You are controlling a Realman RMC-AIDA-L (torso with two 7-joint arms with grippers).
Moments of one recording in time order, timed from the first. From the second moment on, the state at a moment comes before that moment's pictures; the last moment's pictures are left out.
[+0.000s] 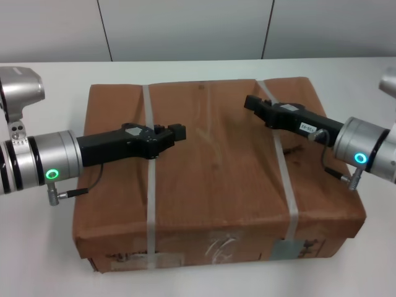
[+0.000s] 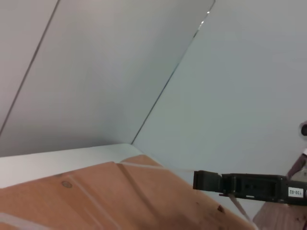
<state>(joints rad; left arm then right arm) -0.62 -2.04 1.07 0.36 1.53 1.29 -1.48 0.63 2.08 -0.86 -0.17 -1.41 -1.14 1.34</state>
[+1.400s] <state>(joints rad) -0.57 -2.04 1.06 0.42 1.52 1.37 -1.49 0.57 2.08 -0.86 -0.19 -1.37 -1.26 1.35</state>
